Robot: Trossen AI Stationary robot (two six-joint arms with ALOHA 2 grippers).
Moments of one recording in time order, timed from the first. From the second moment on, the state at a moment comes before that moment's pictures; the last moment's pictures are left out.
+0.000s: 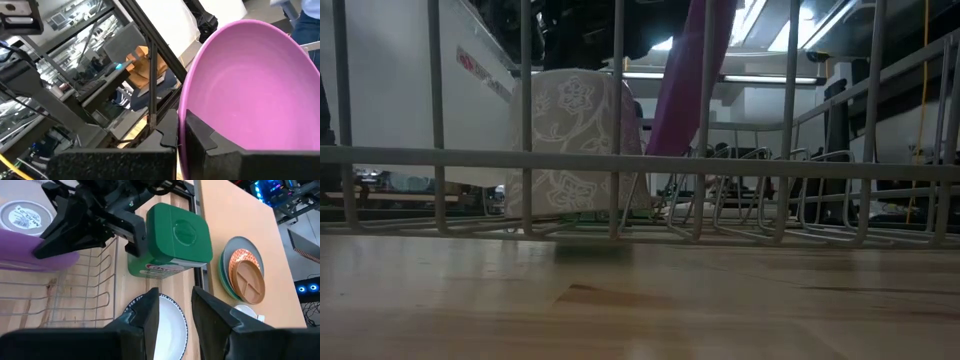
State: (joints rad) left arm 0.10 1.75 0.98 0.67 0.73 0.74; right arm 0.18 1.44 1.80 -1.16 0.48 -0.22
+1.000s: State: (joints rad) left arm 0.07 1.75 0.97 0.55 0.64 0.48; right arm 0.18 1.46 1.80 -1.16 0.45 -0.21
